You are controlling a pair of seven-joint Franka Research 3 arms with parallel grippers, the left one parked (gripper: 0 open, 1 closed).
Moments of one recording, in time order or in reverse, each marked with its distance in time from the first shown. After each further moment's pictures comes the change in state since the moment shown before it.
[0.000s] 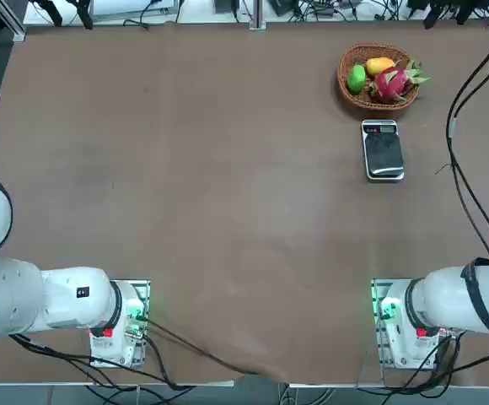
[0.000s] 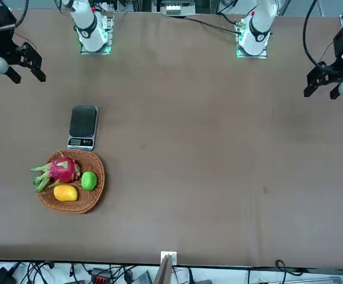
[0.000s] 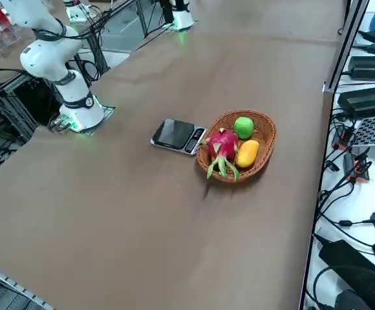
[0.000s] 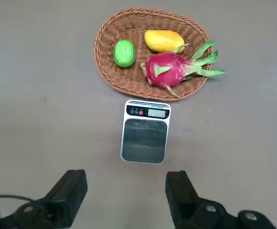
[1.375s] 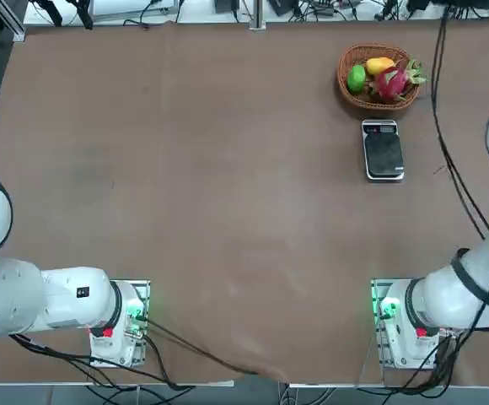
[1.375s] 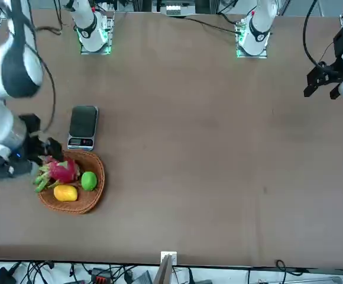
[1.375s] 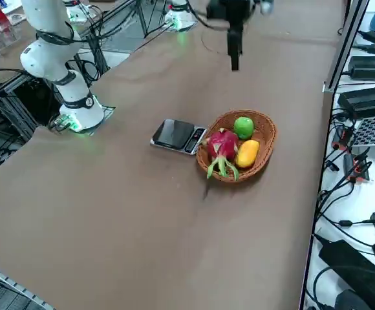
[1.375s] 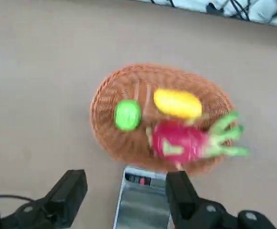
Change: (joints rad) arm 0.010 0.473 0.008 0.347 0.000 0.134 -0.036
